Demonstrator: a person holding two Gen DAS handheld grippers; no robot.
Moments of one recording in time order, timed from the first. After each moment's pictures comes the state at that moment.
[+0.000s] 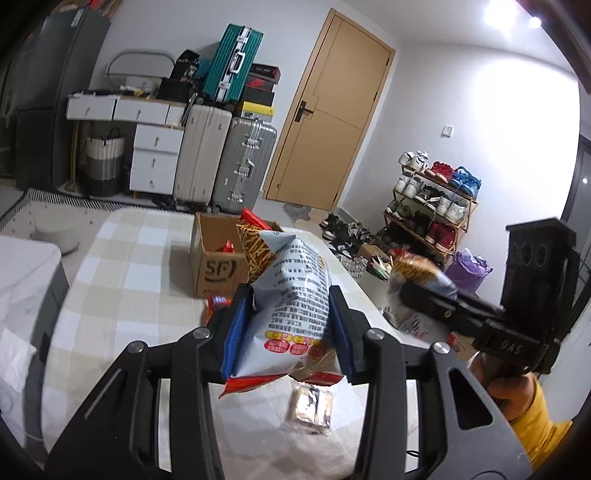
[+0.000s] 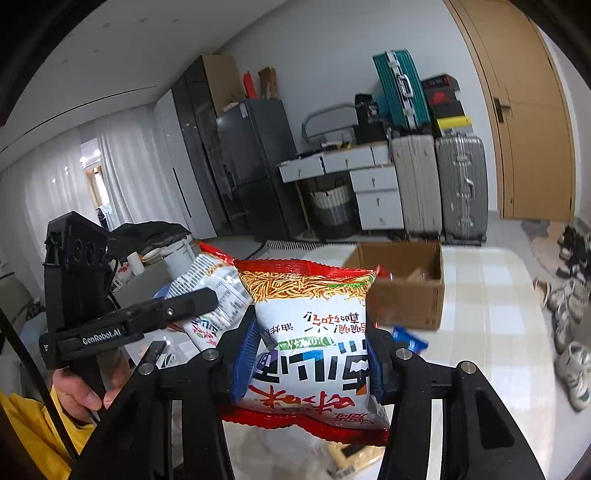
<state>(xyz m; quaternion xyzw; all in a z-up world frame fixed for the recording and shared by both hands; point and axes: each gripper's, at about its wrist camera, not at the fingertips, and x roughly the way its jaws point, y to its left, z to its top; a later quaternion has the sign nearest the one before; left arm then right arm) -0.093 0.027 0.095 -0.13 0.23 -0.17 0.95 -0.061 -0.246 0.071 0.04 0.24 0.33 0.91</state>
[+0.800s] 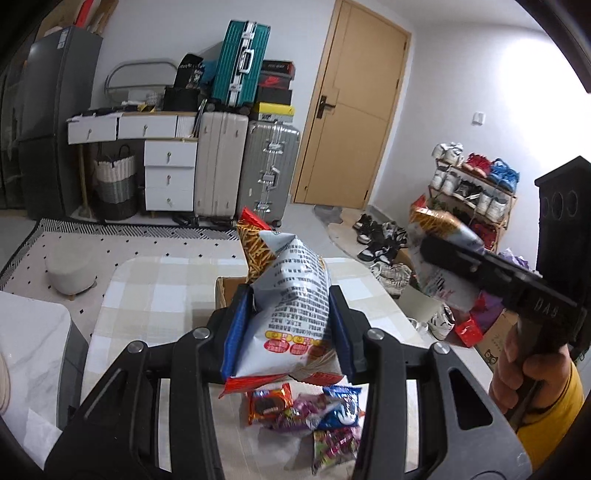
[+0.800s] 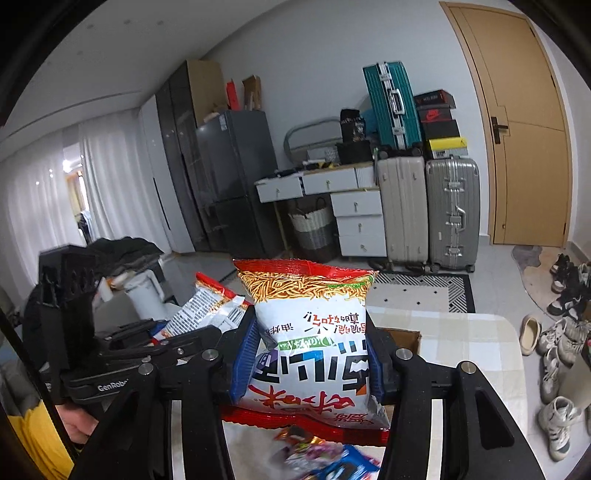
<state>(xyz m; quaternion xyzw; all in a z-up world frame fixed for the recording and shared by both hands) 0.079 0.020 0.155 -0.08 0.26 -0.12 0.96 0.134 -0.226 0.135 0.03 0.24 0.30 0.92</state>
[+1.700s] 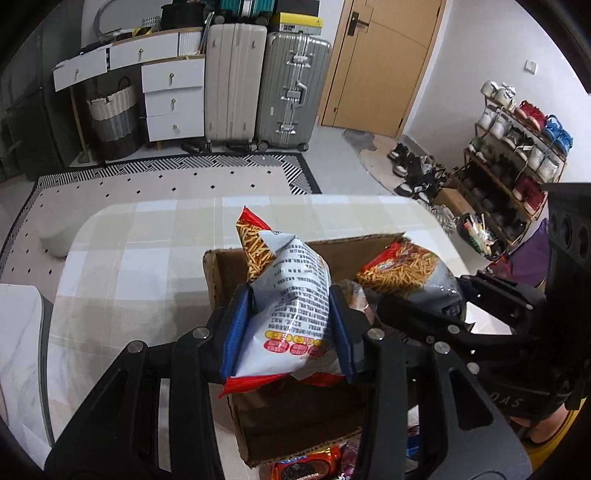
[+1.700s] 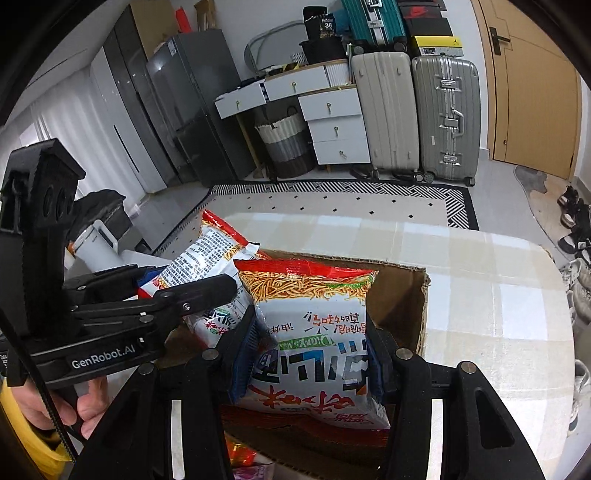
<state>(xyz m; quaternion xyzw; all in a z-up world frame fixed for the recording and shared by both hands) 0.398 -0.010 -0.024 -0.06 0.42 -0.08 0.90 0.329 -0.194 -0.033 0.01 0.41 0.28 0.87</state>
